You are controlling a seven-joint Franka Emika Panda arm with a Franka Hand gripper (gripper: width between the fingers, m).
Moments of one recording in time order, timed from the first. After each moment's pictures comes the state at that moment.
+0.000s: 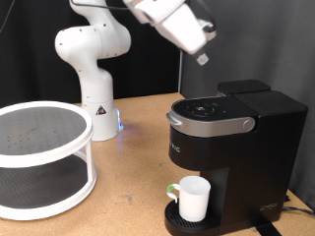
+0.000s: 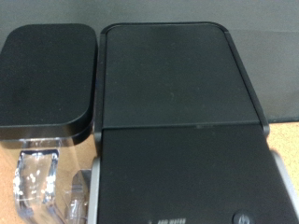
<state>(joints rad) 0.26 -0.33 -0.22 -2.28 0.66 2.03 -0.93</state>
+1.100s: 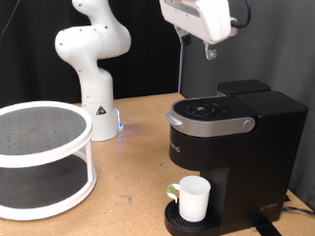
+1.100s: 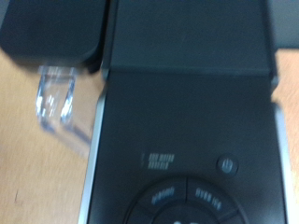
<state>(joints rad) 0.27 -0.18 -0.16 -2.00 0.30 1.81 -0.78</state>
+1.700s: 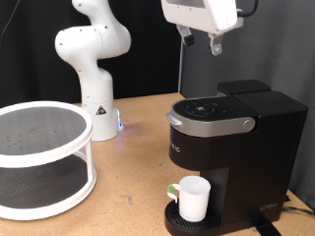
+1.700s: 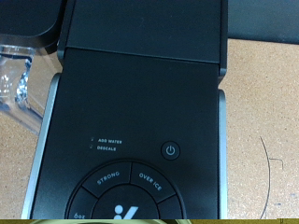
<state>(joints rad) 0.27 -0.18 -0.15 -2.00 0.28 1.90 -0.80</state>
